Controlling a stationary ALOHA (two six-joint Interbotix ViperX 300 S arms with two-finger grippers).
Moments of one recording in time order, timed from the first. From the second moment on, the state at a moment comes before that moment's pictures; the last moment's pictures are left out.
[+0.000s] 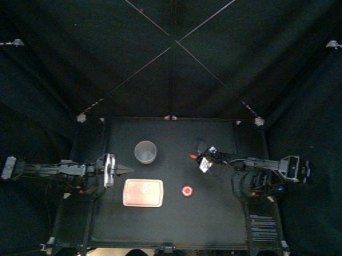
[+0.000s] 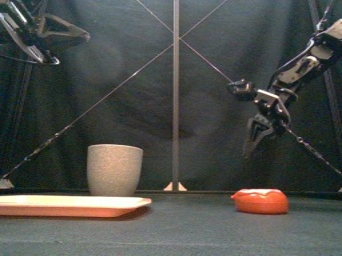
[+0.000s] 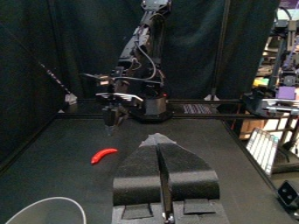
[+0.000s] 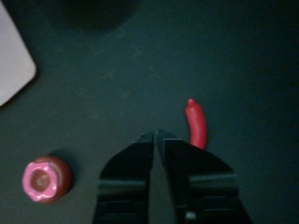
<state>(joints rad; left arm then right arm) 0.03 -0.99 1.21 0.00 -0.28 0.00 -0.42 -0.28 0.91 0.13 0.20 0.11</state>
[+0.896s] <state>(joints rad) 0.04 -0.99 1.21 0.01 -0.28 0.00 -0.52 0.00 0.82 0.07 0.22 0.12</state>
